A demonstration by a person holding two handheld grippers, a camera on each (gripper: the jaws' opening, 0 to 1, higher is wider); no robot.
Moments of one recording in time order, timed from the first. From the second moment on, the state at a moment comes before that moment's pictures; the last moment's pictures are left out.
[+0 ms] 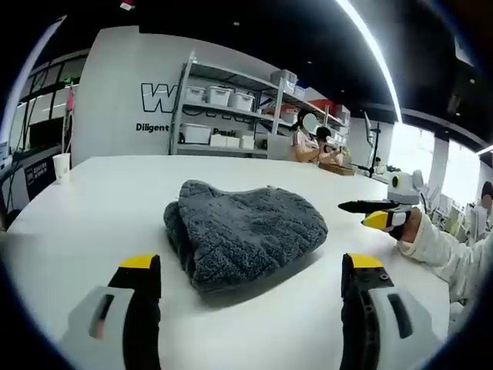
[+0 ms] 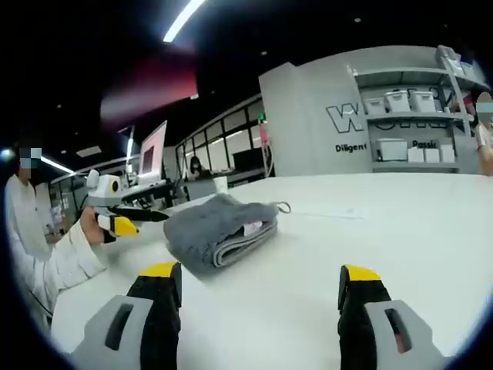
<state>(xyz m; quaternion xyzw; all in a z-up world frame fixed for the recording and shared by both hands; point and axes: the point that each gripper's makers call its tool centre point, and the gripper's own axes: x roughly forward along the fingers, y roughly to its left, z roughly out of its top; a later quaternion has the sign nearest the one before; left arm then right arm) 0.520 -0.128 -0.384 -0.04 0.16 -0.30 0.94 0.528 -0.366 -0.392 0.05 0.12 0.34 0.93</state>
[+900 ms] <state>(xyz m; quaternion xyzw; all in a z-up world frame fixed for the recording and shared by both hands) 0.517 -0.127 -0.385 -0.03 0.16 -0.30 0.94 0.526 -0.368 -0.393 0.03 0.12 0.34 0.93</state>
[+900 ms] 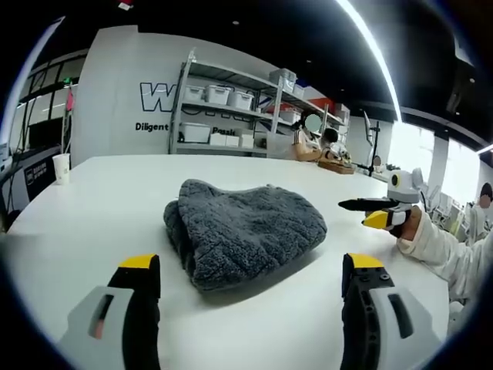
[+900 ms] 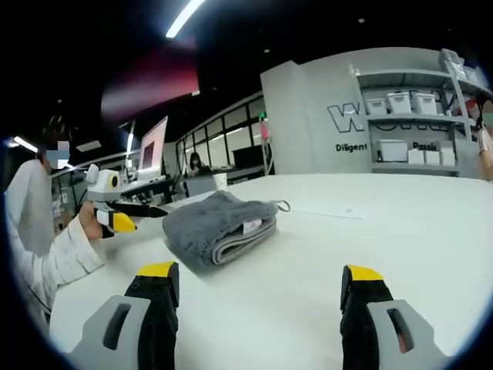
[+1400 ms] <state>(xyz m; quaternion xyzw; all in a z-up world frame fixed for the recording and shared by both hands) 0.517 -0.127 -0.388 -0.02 0.17 -0.30 0.94 0.526 -0.365 -0.397 0.02 0.13 0.34 0.93</state>
